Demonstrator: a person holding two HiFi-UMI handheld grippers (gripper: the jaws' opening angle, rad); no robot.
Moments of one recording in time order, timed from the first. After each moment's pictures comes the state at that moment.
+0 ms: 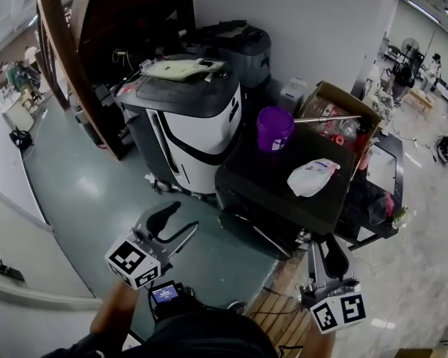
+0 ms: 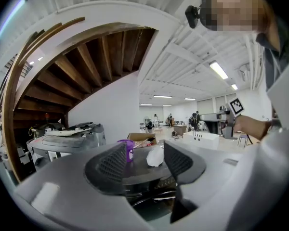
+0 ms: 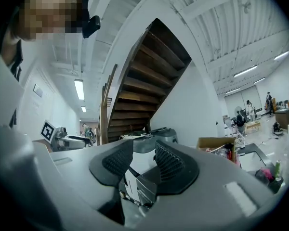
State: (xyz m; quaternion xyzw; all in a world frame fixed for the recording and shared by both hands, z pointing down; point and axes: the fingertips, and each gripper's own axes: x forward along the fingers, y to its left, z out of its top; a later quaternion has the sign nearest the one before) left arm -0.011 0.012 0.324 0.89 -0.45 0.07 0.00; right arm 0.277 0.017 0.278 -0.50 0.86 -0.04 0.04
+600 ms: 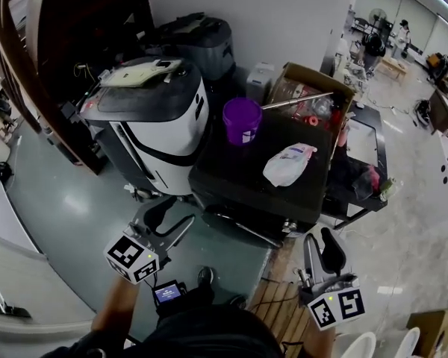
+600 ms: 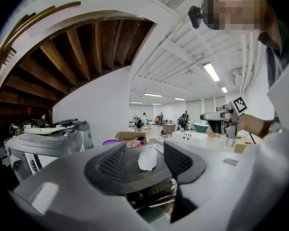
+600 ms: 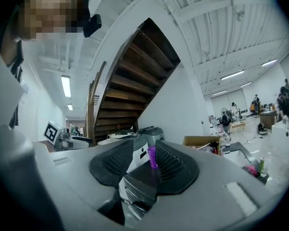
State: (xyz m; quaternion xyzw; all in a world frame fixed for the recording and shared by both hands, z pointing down) left arm 0.035 -0.053 0.335 0.92 -0.39 0.07 0.02; right arm 0.316 0.005 0.285 -0.56 0.83 -0.05 0.04
